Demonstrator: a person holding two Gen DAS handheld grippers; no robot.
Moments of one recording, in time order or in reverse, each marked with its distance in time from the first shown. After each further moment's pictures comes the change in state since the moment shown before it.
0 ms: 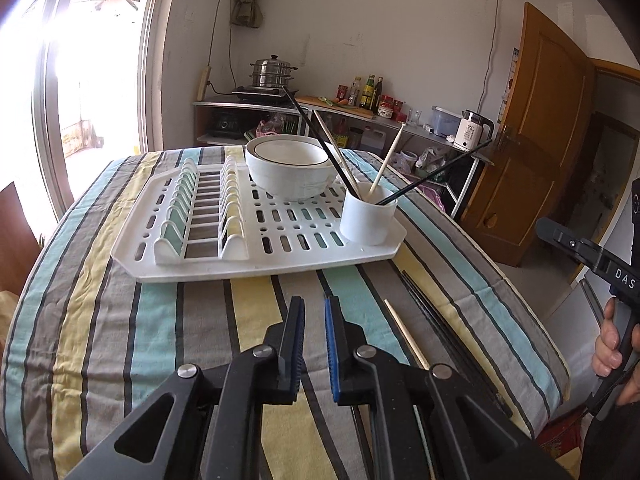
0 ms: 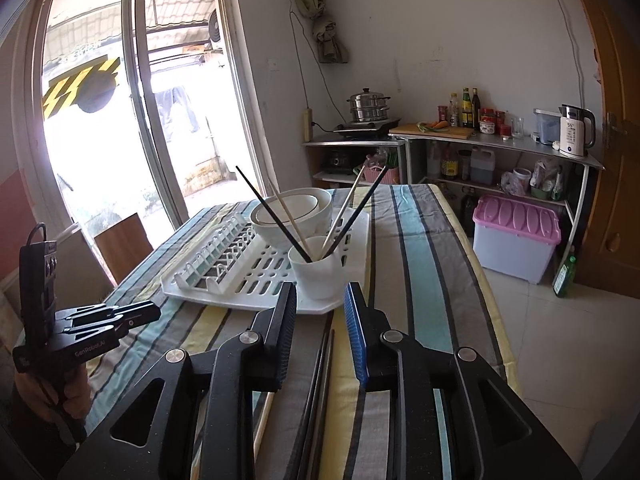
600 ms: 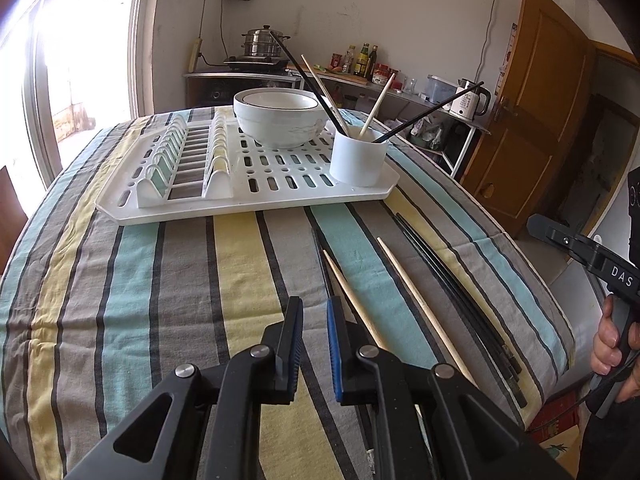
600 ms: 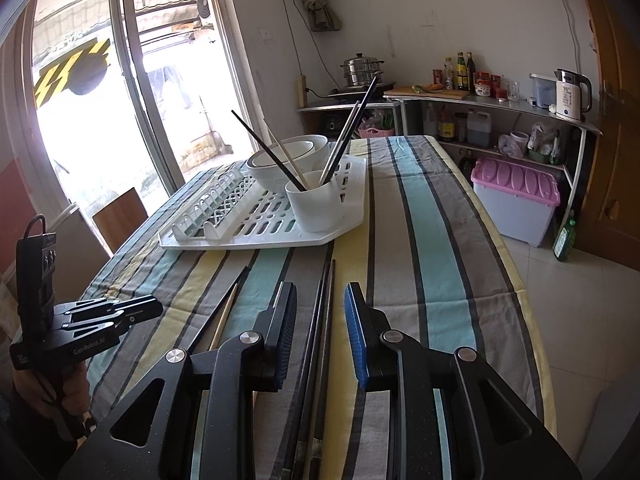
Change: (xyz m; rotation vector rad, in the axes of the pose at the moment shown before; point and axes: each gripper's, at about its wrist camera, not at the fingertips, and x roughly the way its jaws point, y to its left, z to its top) left arm 0.017 -0.008 -0.035 0.016 0.111 -0.013; right arm 0.005 -0.005 -0.042 0.043 0.096 -0.008
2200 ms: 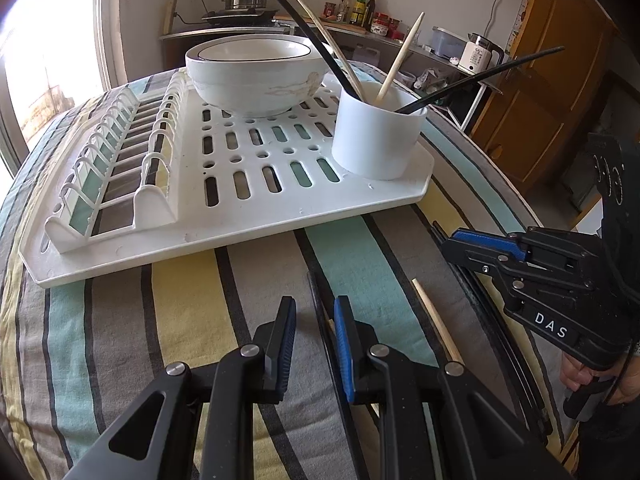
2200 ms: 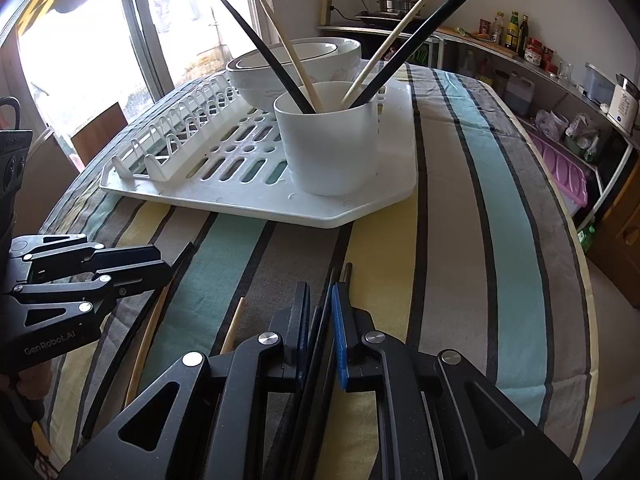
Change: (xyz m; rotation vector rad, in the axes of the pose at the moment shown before) left arm 0.108 0.001 0.061 0.033 0.202 -0.010; right arm 0.150 0.010 0.023 -0.155 0.306 -0.019
